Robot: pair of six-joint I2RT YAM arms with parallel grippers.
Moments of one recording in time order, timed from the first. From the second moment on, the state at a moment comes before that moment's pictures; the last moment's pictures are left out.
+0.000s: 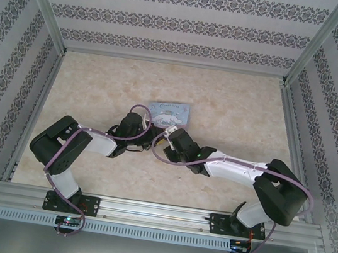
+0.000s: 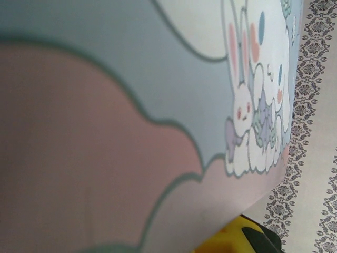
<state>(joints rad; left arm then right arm) -0.57 1.69 0.59 0.64 0.45 -1.34 0.89 1.52 0.76 -0.13 0.20 0.09</state>
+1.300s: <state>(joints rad) -0.57 1.71 0.60 0.64 0.47 -1.33 0.74 1.40 0.73 -0.09 -0.12 0.21</state>
